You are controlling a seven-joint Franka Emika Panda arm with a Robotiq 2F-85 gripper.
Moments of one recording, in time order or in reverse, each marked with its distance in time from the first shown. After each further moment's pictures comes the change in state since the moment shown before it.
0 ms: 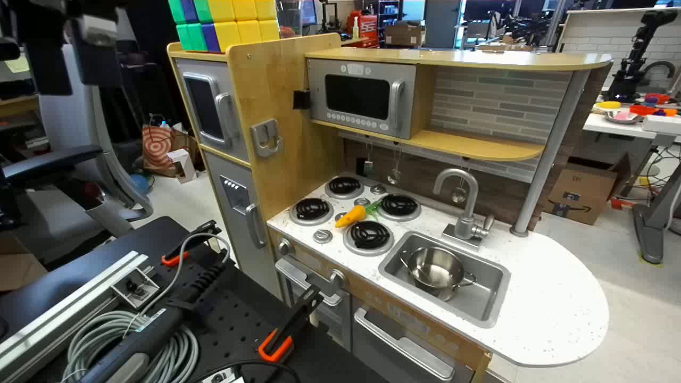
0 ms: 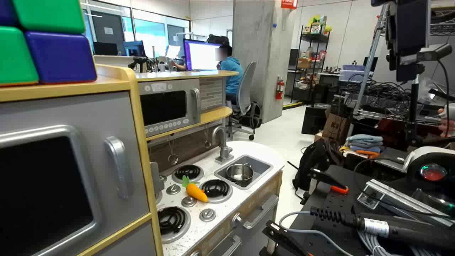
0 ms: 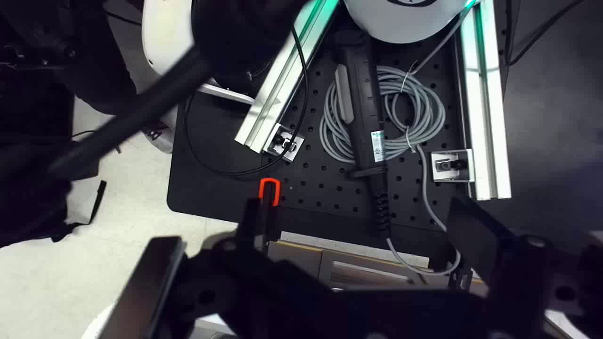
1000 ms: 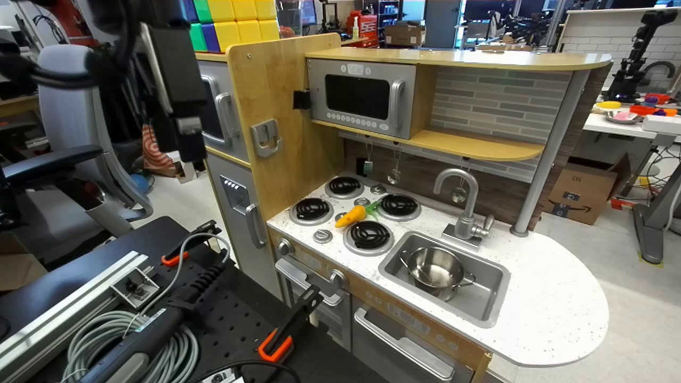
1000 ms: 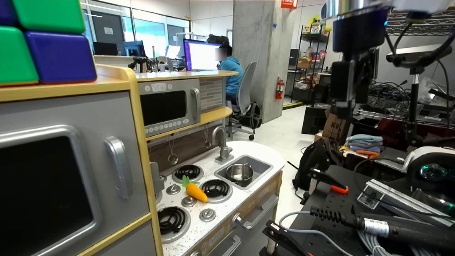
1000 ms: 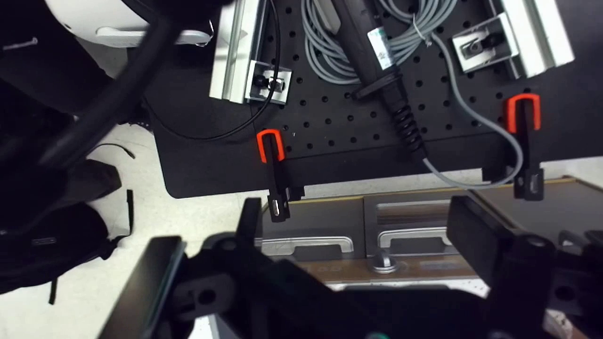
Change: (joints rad) arm -0.042 0.200 0.029 -0.083 -0.007 0.384 0.331
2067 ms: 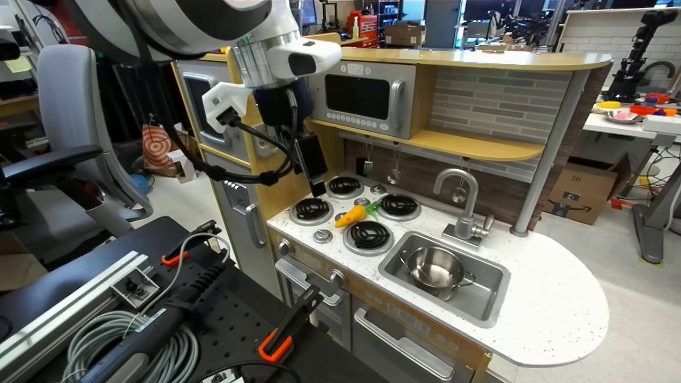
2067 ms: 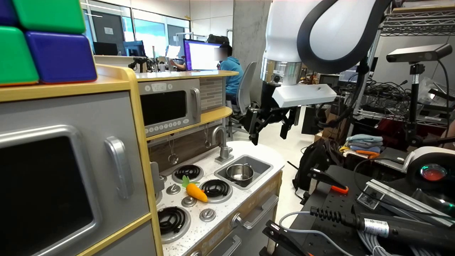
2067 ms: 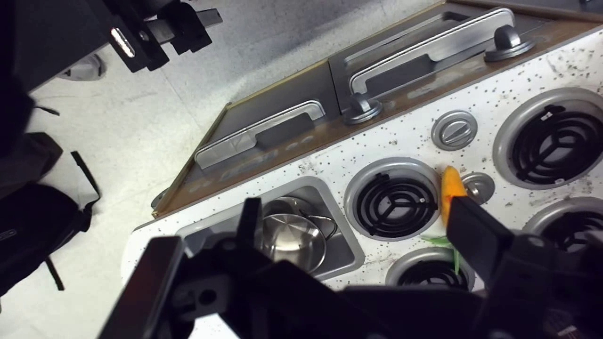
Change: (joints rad) arm -0.088 0.666 -0.006 0.211 -0.206 0.722 0.476
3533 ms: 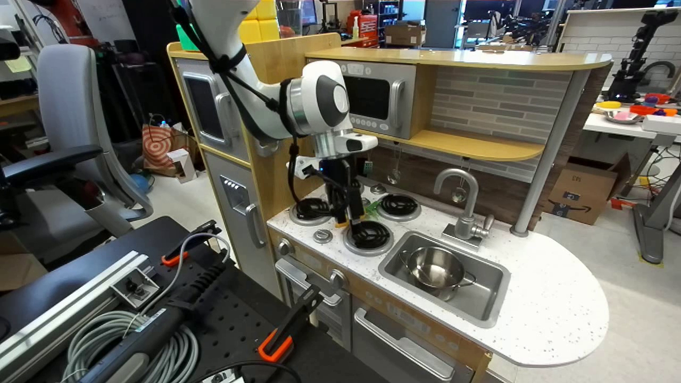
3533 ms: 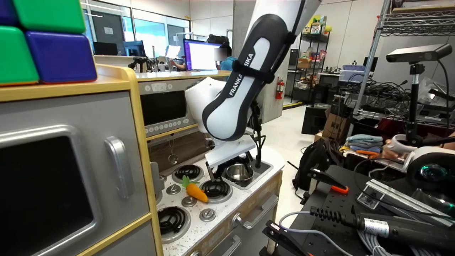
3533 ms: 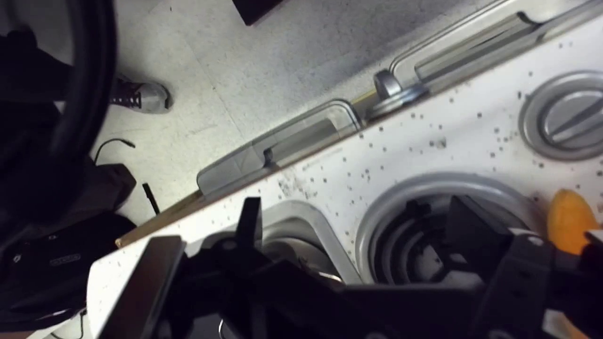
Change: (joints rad) arm 0.235 0.778 -0.134 0.801 -0.073 -0.380 0.221
